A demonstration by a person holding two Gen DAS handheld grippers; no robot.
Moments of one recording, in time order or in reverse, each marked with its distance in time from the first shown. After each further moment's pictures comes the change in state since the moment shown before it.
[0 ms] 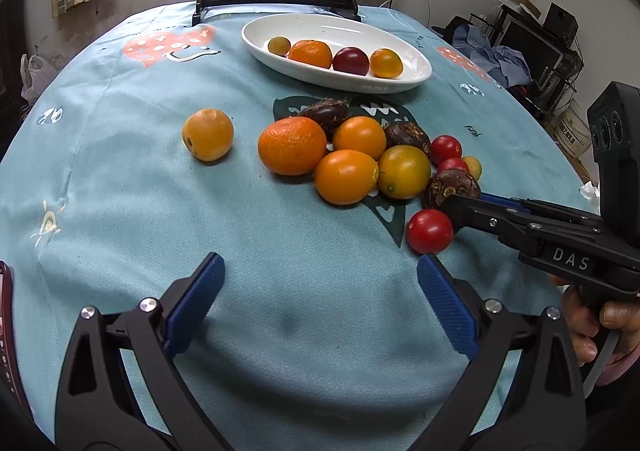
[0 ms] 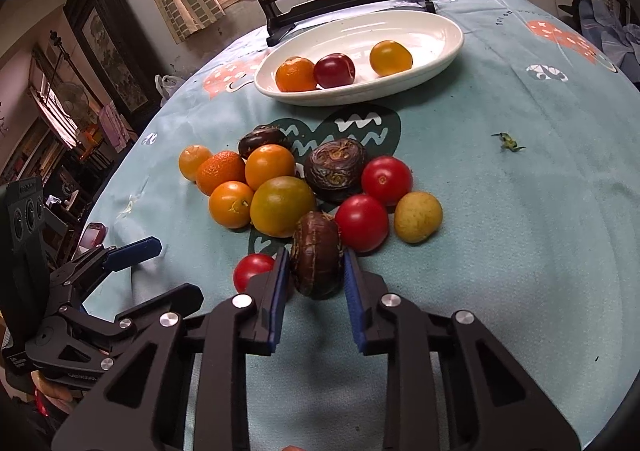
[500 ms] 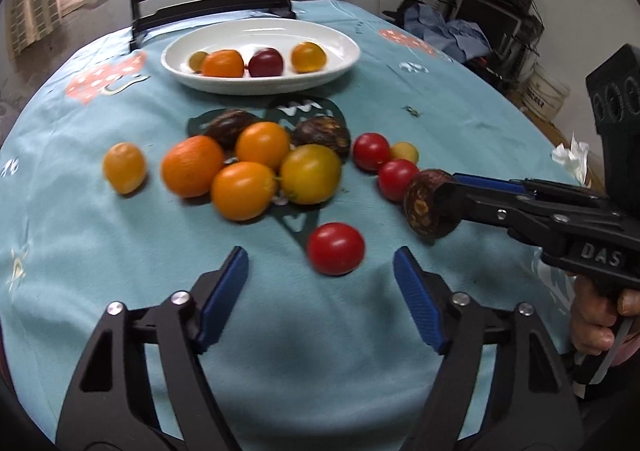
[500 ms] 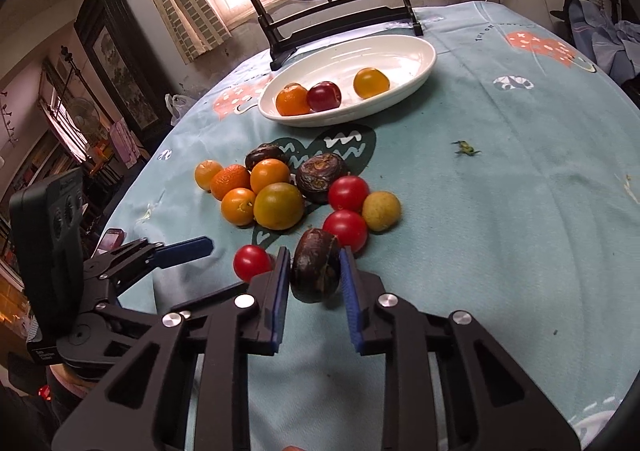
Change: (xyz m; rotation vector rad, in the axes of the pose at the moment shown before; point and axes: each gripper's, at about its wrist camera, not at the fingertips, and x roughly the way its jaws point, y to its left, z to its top) left arm 0.011 -0.057 0.004 0.162 0.020 -0.083; right arm -0.048 -0.019 -0.015 0.007 -0.065 0.030
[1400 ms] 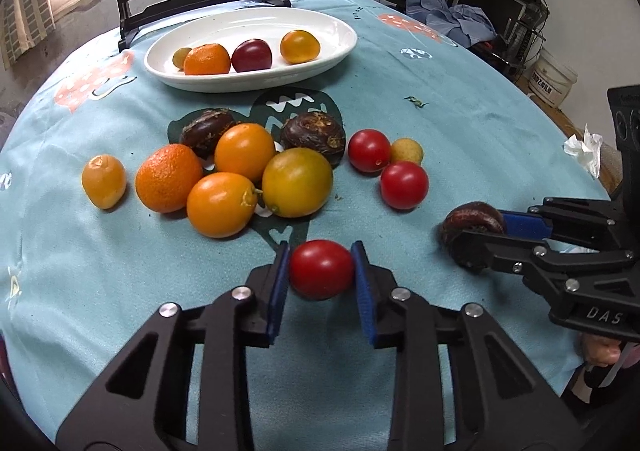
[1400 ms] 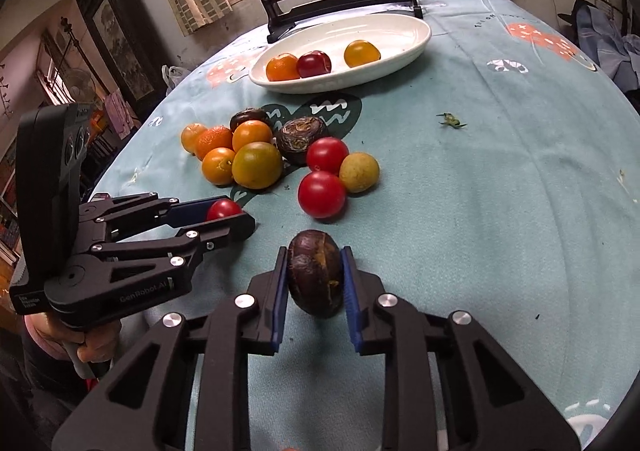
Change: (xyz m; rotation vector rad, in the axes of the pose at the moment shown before) left arm 0.020 -0.007 0.013 0.021 0.038 0.036; right arm 0.002 -0.007 -0.013 -0.065 0.071 -0.030
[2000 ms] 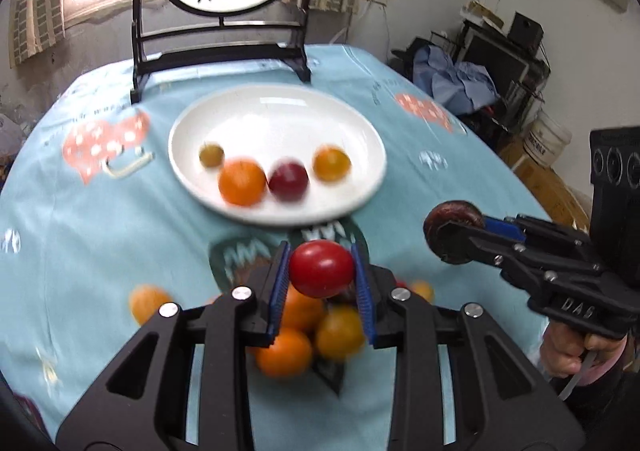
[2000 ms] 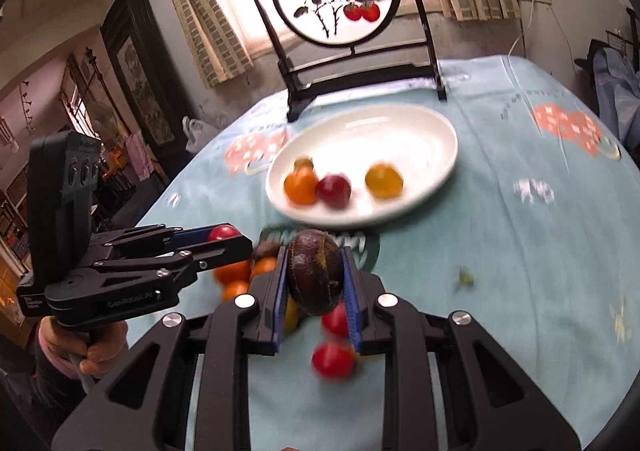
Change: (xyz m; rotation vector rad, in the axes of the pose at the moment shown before) left arm -0.023 0.051 0.097 -0.096 -0.147 -0.051; right arm 0.008 -0.003 0.116 -0.052 -0.208 0.039
